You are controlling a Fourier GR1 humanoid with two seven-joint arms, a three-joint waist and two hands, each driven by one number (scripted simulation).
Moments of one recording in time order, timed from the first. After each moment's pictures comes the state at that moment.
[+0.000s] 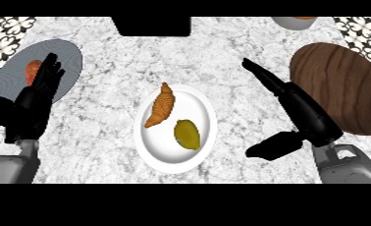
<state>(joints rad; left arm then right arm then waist) -0.14 0.46 -0.07 -1.52 0.20 0.24 0.07 -0.26 -0.39 0.29 -1.78 0.24 0.16 0.19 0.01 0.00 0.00</state>
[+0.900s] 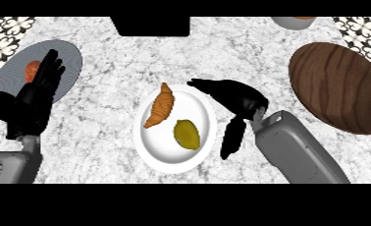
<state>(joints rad) -0.16 0.42 -0.03 -1.51 0.15 0.21 0.10 -0.56 -0.23 0.47 -1.45 0.31 0.53 0.41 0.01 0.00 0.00</state>
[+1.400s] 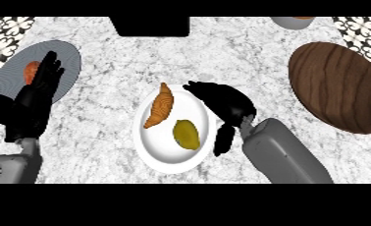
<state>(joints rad) -0.14 0.39 0.00 -1.54 0.12 0.18 0.12 -0.53 -0.18 0.52 -1.39 0.54 0.43 0.32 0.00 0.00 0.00</state>
